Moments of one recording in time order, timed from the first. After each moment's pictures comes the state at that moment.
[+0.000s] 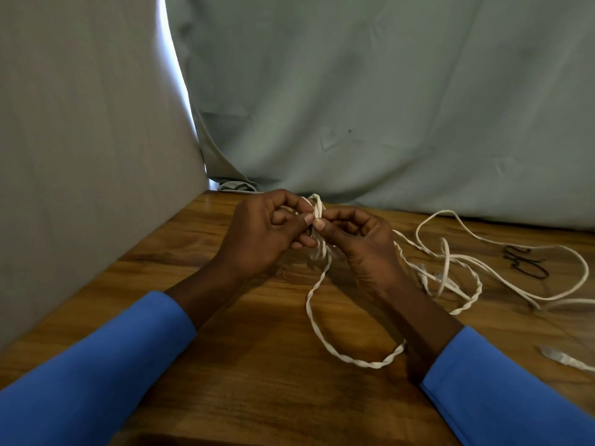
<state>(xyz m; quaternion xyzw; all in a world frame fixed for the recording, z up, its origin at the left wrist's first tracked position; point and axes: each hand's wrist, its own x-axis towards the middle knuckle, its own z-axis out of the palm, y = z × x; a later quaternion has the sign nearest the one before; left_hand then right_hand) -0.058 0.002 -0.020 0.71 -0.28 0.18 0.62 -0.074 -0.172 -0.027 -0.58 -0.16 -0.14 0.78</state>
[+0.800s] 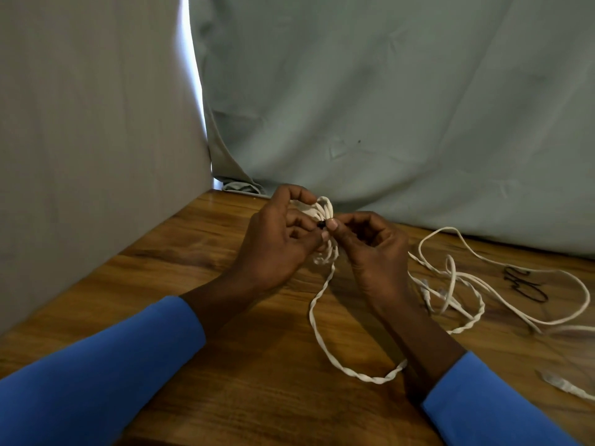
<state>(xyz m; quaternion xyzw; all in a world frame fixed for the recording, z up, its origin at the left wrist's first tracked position) -0.061 -0.008 -0.026 0.70 -0.26 0.21 0.63 -0.066 -0.173 -0.028 -0.67 -0.18 -0.28 0.66</state>
